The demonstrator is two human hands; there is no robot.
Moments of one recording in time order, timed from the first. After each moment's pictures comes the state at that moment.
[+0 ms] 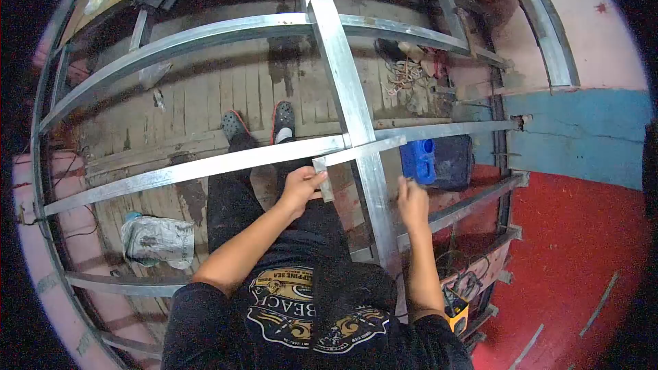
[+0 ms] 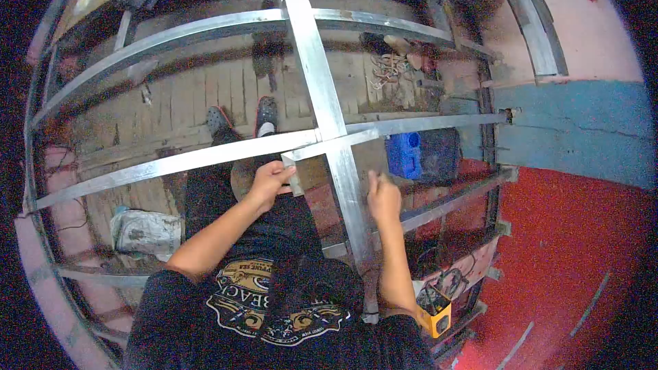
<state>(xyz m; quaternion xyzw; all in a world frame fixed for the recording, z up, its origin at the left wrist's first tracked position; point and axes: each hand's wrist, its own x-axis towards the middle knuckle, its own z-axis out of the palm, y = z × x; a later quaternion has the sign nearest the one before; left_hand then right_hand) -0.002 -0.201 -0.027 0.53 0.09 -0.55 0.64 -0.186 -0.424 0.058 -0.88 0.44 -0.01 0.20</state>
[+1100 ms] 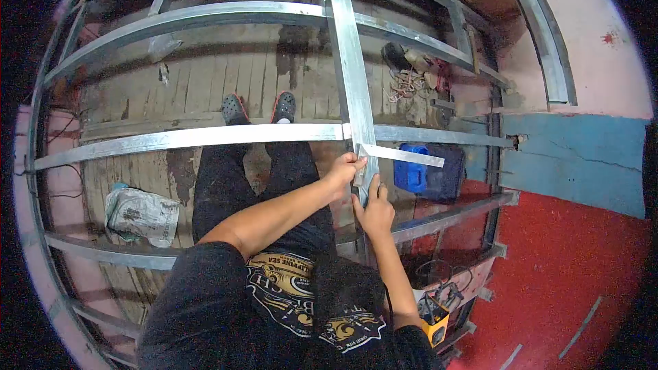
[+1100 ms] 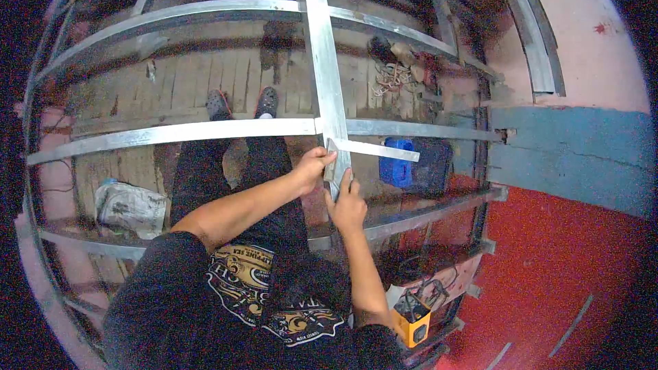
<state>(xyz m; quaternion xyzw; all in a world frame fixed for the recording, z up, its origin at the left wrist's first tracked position) -0.073 -0.314 -0.068 0.42 0.09 -0.56 0.70 -0.214 -0.358 0.012 -0.96 0.29 0.05 0.03</state>
